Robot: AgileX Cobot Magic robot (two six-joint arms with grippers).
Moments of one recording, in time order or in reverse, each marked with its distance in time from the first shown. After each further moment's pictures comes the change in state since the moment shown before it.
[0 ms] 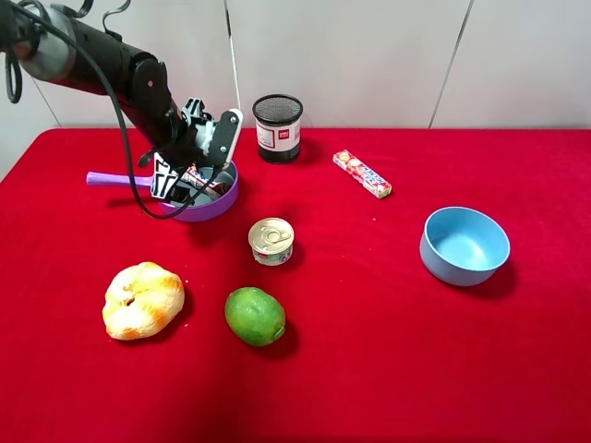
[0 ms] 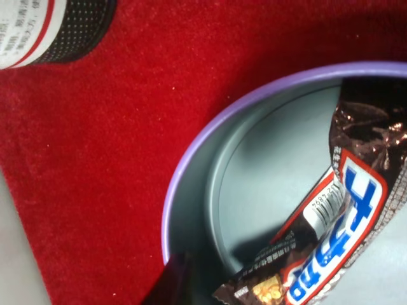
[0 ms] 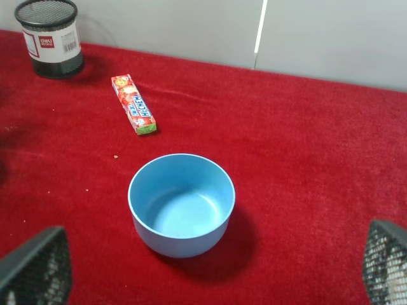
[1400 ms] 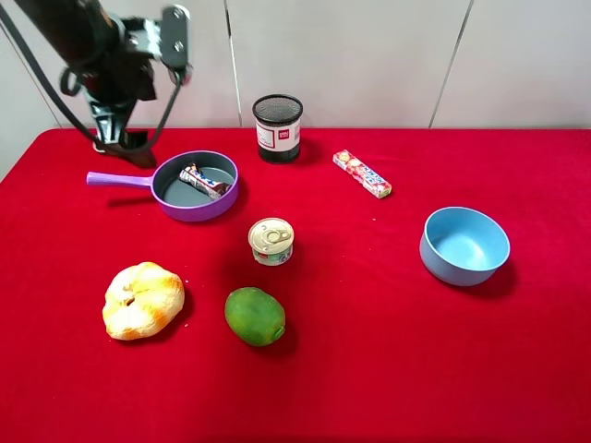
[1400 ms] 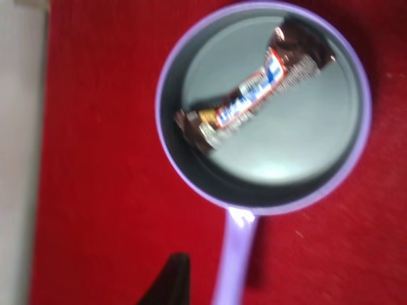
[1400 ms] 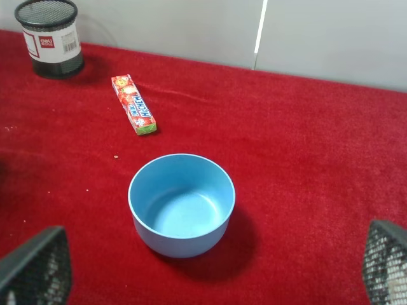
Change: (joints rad) left arm 0.008 -0.385 0.001 -0.041 0.458 -0.357; right arm 0.000 0.000 0.000 0.000 0.000 0.000
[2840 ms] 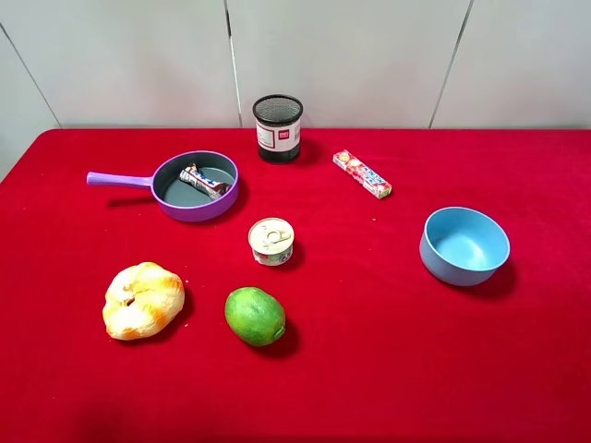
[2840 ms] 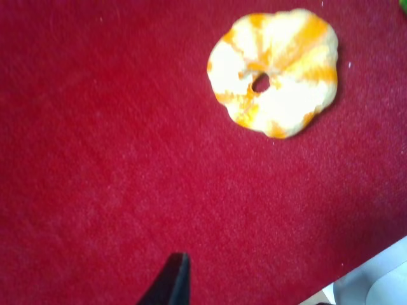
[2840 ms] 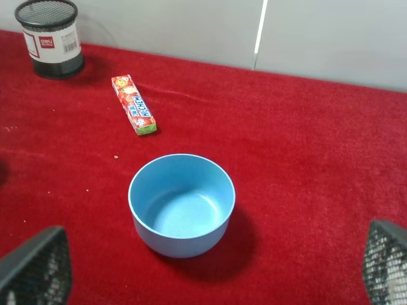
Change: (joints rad) left arm 0.004 -1.010 0.617 -0.112 0.349 -0.737; right arm 0.000 0.000 0.000 0.000 0.000 0.000
